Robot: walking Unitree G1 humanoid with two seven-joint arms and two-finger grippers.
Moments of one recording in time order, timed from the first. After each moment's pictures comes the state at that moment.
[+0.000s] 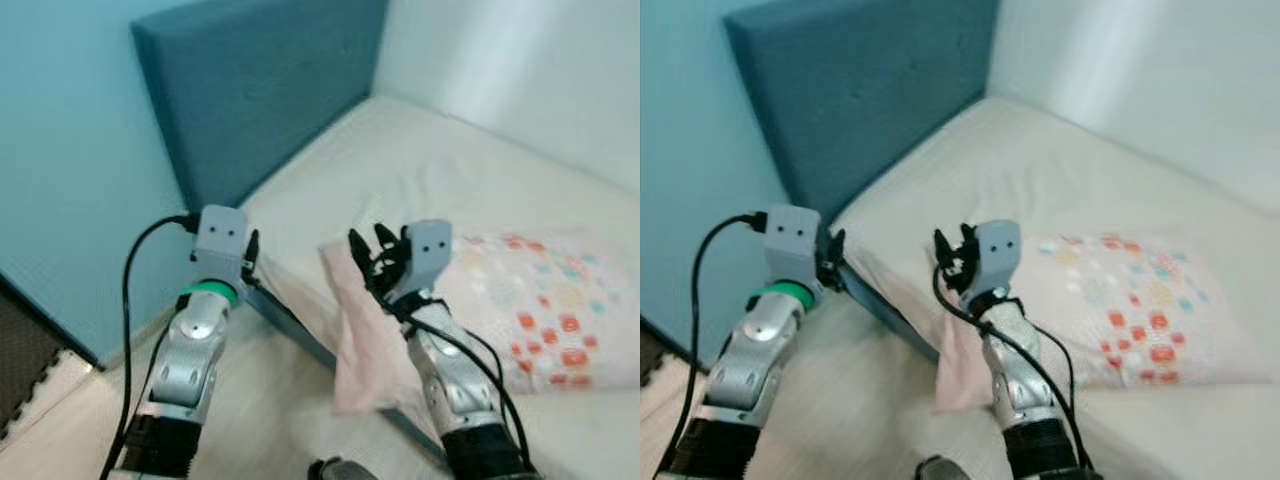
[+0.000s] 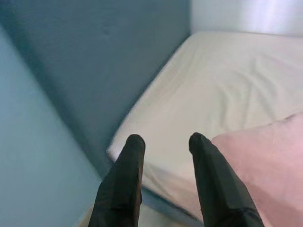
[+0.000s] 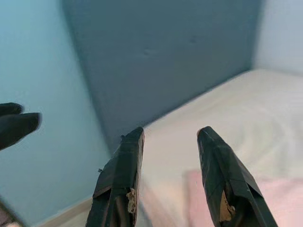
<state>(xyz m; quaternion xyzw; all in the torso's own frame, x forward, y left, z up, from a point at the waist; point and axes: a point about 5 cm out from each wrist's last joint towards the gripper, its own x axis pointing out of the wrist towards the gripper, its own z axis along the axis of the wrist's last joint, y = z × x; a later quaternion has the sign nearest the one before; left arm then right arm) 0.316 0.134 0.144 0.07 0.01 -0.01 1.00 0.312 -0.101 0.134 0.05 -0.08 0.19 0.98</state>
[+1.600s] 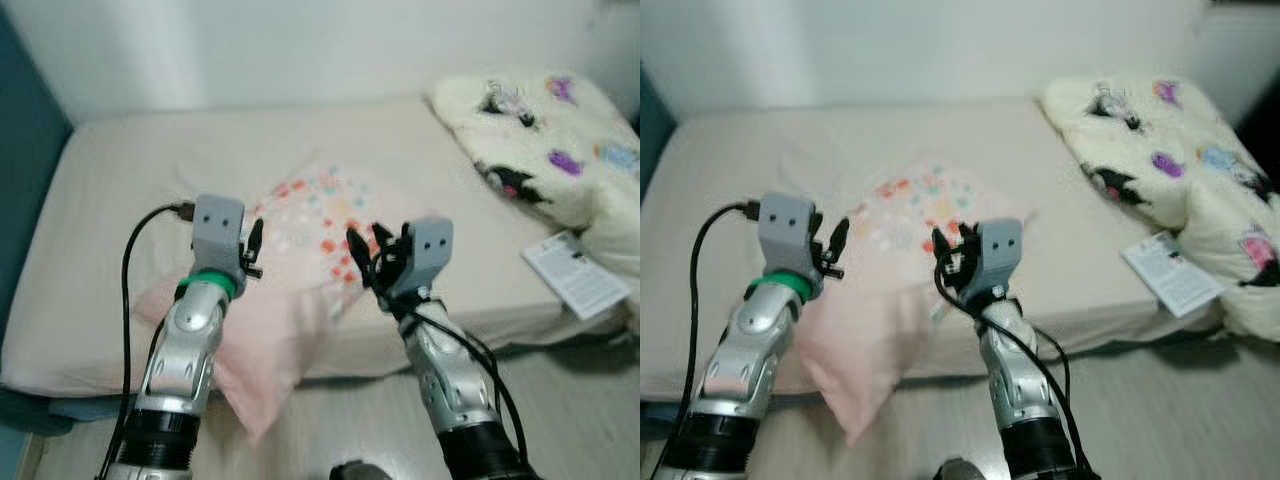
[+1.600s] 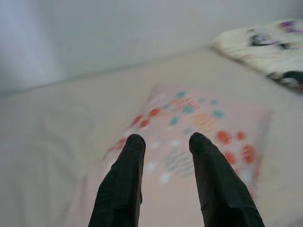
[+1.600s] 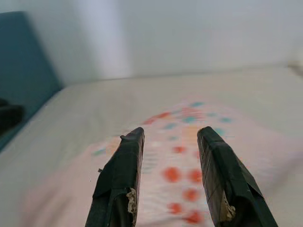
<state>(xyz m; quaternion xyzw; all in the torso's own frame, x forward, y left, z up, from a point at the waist) 0.320 0.133 0.158 0.05 -0.02 -0.05 1.00 0.315 -0.106 0.134 0.08 -0.08 0.16 0.98</state>
